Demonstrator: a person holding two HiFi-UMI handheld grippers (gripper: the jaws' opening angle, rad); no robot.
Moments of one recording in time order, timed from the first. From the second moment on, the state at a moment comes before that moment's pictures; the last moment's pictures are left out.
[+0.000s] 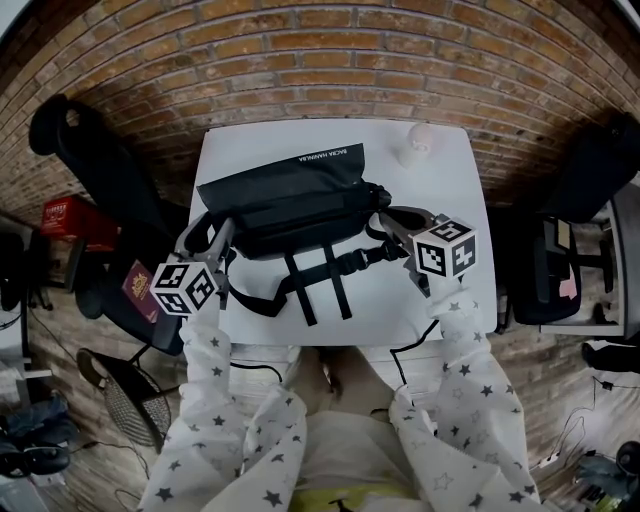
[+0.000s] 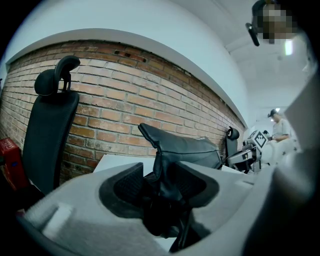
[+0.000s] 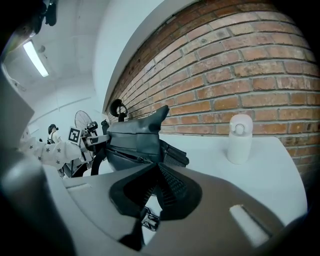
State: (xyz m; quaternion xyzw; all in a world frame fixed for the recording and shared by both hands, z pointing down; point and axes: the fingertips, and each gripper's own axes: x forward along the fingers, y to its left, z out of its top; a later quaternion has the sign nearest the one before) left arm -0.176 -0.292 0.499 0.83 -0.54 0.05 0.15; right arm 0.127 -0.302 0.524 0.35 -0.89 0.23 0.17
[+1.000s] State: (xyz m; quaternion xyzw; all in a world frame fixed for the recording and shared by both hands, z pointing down) left arm -0.177 -0.289 0.498 0.82 -0.55 0.04 0.15; right arm 0.138 -0.300 0.524 0.36 -0.89 0.21 0.17
